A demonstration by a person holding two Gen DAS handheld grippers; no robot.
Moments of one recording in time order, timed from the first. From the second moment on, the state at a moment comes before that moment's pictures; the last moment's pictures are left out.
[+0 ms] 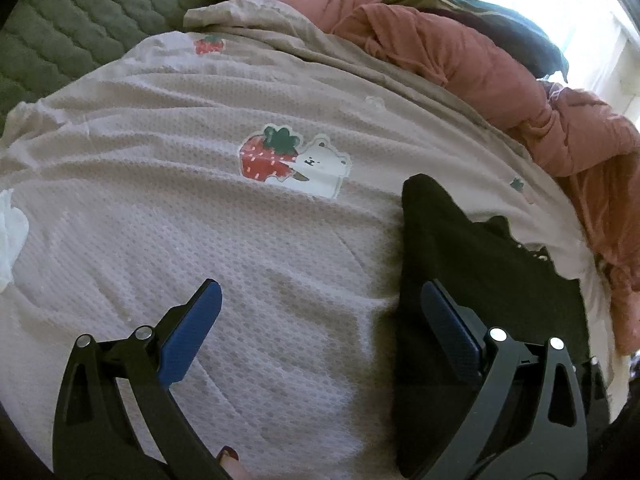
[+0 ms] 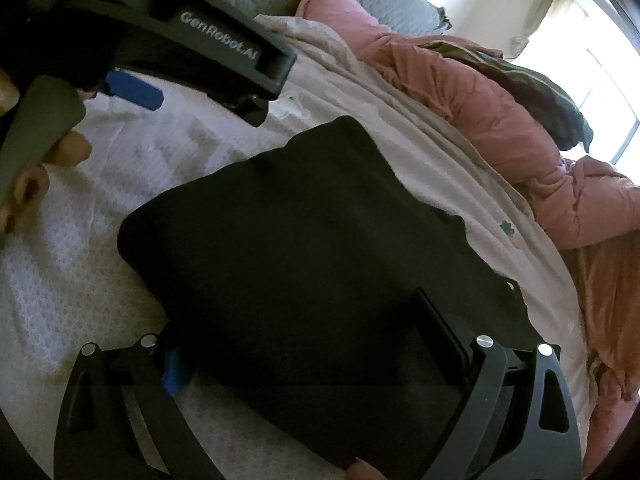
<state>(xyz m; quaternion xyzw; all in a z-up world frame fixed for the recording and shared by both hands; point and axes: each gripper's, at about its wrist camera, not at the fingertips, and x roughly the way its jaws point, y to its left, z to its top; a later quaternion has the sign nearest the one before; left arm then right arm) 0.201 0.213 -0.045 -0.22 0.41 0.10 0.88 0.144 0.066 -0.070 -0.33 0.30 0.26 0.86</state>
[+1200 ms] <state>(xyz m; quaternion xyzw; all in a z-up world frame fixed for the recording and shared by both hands) 0.281 0.168 -0.078 -0.40 0.48 -0.12 0.77 0.142 0.011 -0.038 -0.14 0.29 0.32 0.89</state>
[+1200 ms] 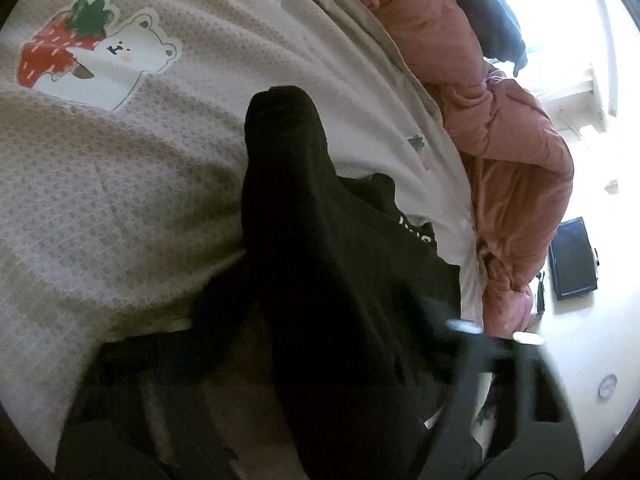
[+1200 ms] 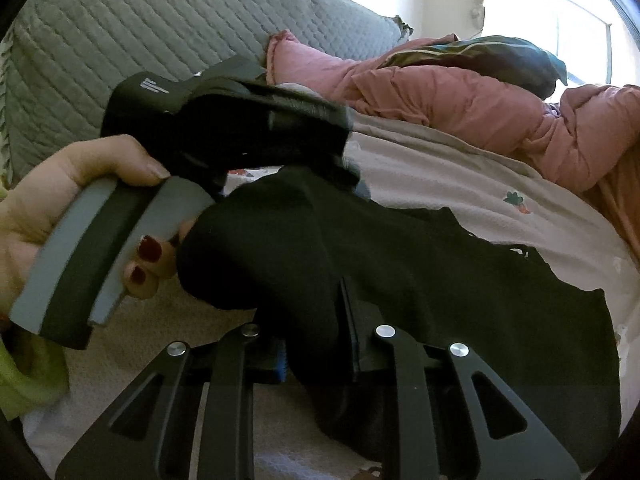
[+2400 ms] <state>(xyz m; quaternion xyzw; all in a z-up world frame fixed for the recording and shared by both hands) 0.274 0.040 0.033 -0.26 0.45 -0.14 0.84 0.134 -0.108 0.009 -0.02 0.27 0.28 0.92</state>
